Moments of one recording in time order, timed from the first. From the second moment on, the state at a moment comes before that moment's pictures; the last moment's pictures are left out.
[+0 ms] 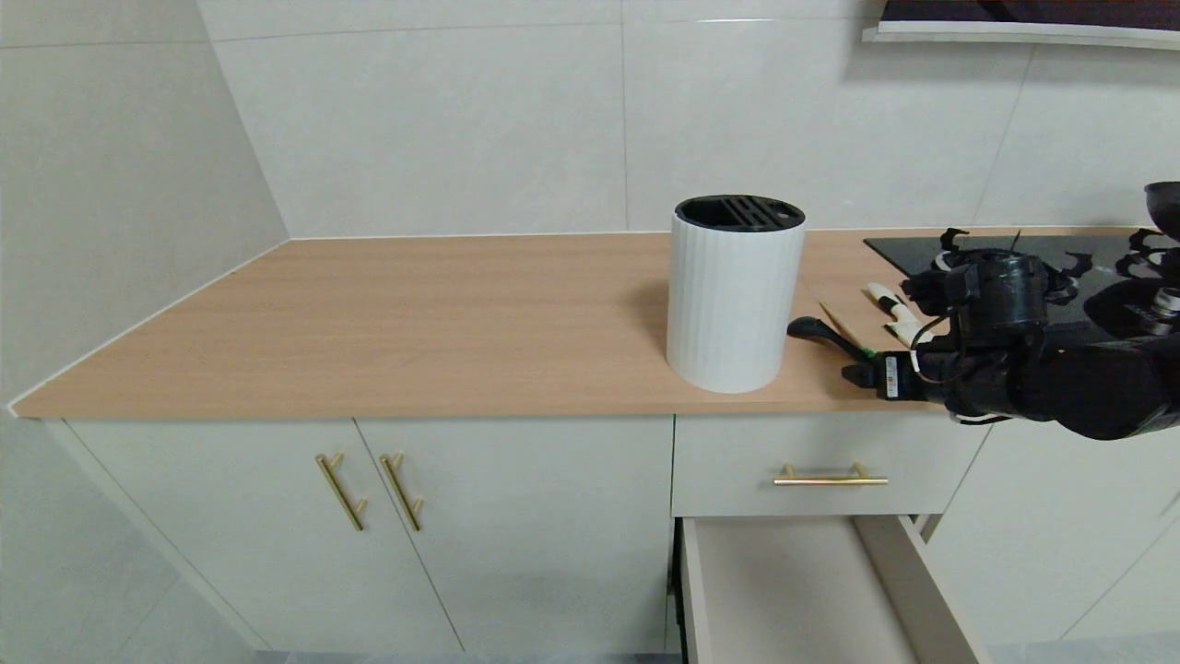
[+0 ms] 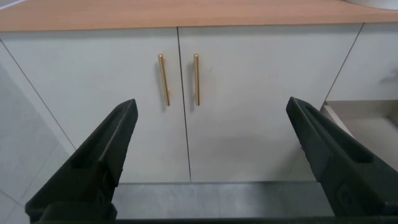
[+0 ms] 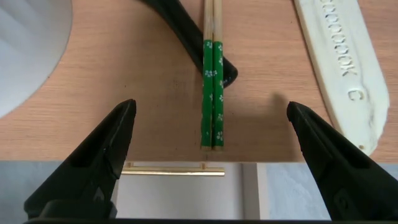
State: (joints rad) left arm 0.00 0.00 0.00 0.00 -0.01 0.00; right arm 0.19 1.91 -1.08 -0.31 -0.18 0.09
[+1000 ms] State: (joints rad) left arm 0.00 0.00 0.00 0.00 -0.01 0.00; right arm 0.19 1.92 -1.08 -0.31 -0.18 0.09
